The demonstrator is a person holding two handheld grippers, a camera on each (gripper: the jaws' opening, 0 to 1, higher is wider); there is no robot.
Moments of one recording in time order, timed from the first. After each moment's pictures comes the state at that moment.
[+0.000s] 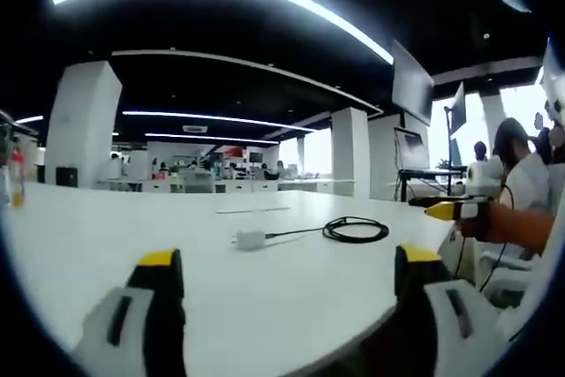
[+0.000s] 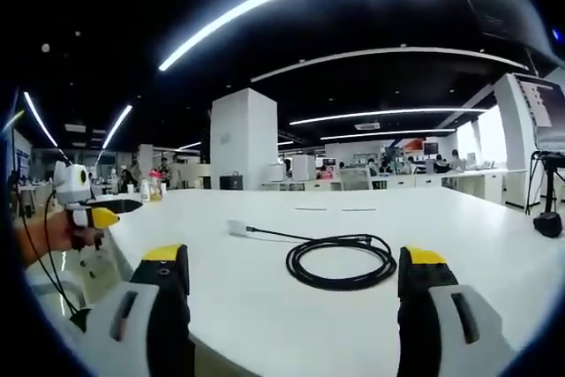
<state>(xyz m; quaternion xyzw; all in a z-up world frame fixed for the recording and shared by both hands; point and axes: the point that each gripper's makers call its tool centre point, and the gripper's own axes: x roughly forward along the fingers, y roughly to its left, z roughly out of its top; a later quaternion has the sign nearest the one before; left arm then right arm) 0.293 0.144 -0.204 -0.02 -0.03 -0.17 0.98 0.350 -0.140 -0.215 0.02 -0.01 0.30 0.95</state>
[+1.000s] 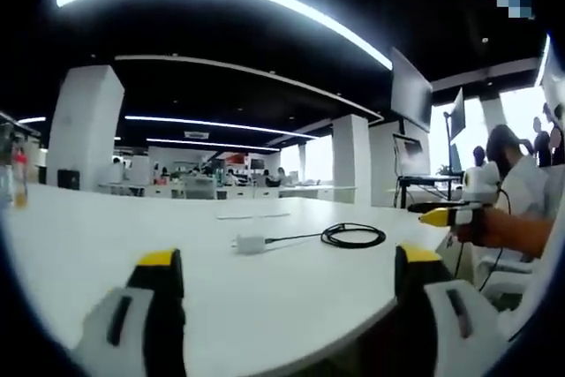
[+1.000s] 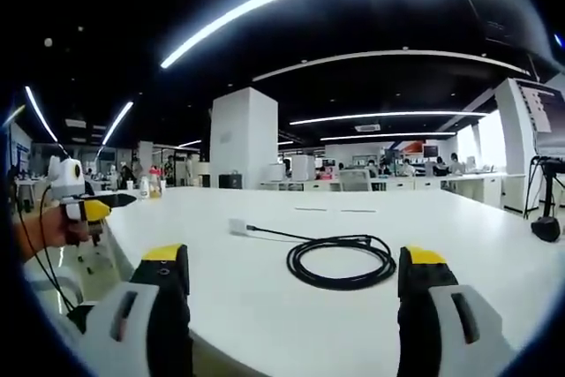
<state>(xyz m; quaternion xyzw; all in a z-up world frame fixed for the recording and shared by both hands) 0.279 0.148 -0.197 -0.03 -0.05 -0.17 0.98 0.347 -0.139 -0.215 0.01 -0.01 0.30 0.95</state>
